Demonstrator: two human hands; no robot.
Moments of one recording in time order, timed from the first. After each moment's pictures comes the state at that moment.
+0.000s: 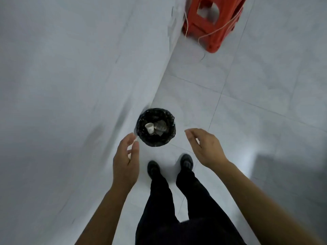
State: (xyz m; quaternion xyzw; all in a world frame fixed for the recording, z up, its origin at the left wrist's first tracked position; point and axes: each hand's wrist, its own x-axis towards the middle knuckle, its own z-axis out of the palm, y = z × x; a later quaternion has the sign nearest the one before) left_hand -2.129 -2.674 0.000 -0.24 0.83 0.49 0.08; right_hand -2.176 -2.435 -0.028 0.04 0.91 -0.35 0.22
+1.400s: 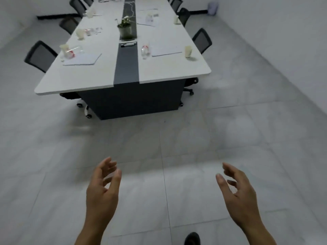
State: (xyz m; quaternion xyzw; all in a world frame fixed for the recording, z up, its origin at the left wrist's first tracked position) left_hand -1.652 -2.419 0.169 0.63 0.56 0.37 0.38; right_hand -1.377 -2.578 0.140 0.80 0.31 -0.20 -0.48
